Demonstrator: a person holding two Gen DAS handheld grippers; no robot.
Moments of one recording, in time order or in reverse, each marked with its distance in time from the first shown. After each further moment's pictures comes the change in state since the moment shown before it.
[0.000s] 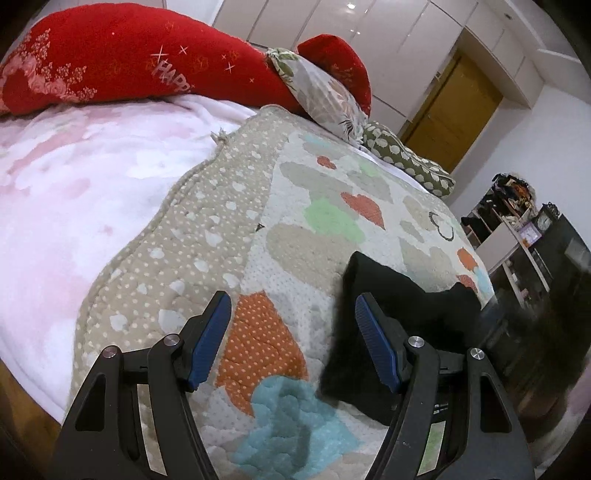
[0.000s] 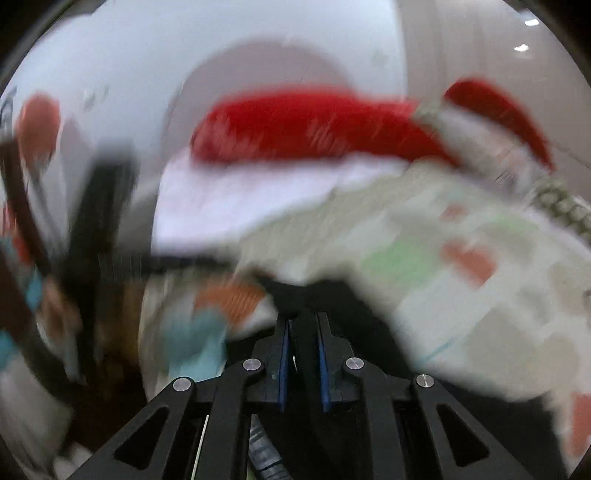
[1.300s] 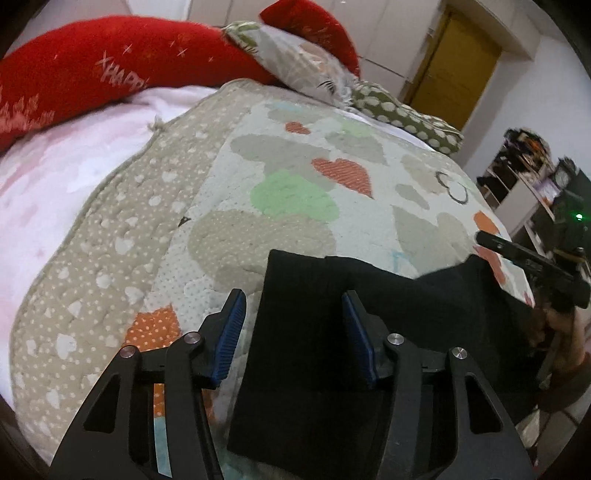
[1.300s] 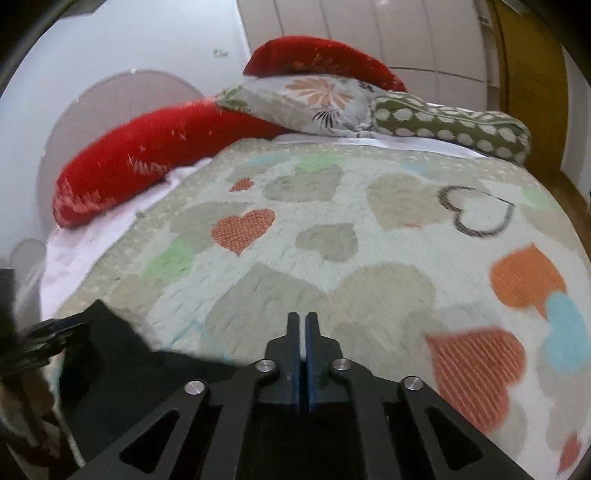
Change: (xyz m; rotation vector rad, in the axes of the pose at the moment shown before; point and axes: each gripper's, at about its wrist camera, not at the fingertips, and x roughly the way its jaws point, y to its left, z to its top) left arm 0.067 -0.074 0.003 0.141 0.086 0.088; right arm -0.082 -0.205 -0.033 0.410 -0.052 -0.357
